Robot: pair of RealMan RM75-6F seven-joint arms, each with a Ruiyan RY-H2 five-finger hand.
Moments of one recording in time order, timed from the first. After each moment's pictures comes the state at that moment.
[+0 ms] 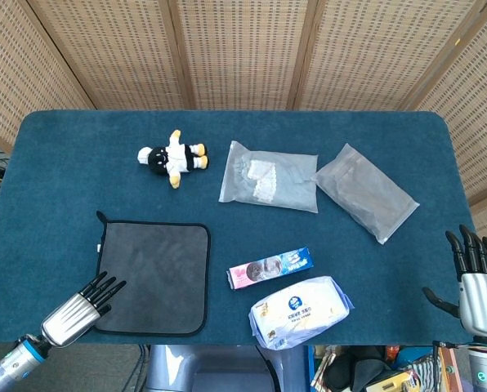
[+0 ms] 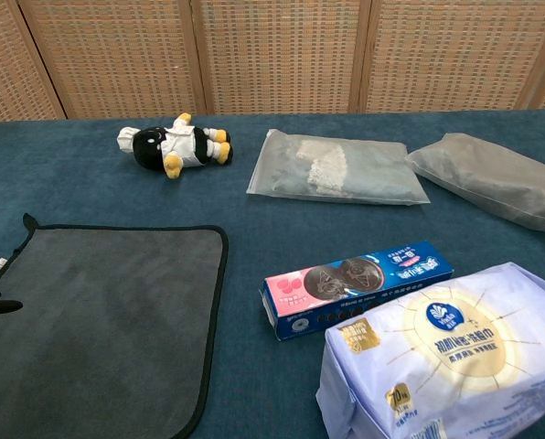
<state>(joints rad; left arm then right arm) -0.24 -1.48 0.26 -0.89 1.98 1.46 0.11 0.02 -1.19 0.11 -1.62 -1.53 1.62 -0.08</state>
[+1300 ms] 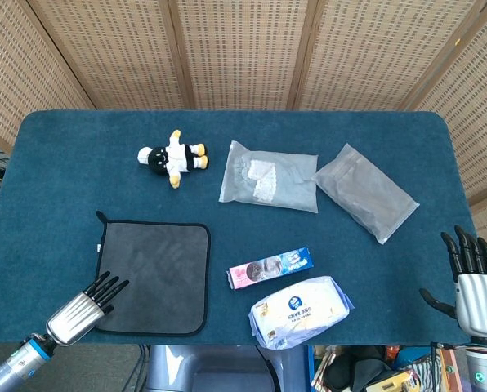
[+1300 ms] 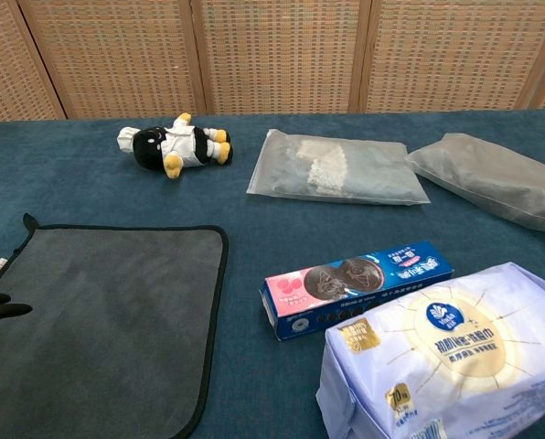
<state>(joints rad) -0.26 -1.49 0.28 -0.92 1.95 1.43 0.13 0.03 -1.19 0.10 -1.62 -1.54 1.62 -0.09</state>
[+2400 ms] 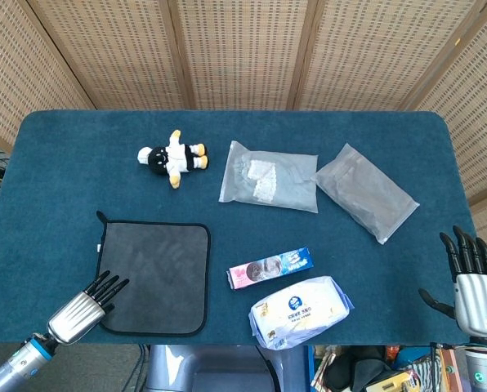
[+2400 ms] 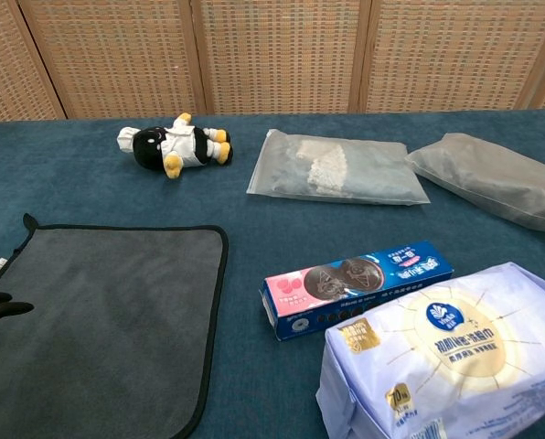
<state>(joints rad) -0.26 -1.48 0.28 -0.97 1.93 1.40 0.14 0.03 -1.19 0.10 -1.62 -1.54 1.61 -0.09</state>
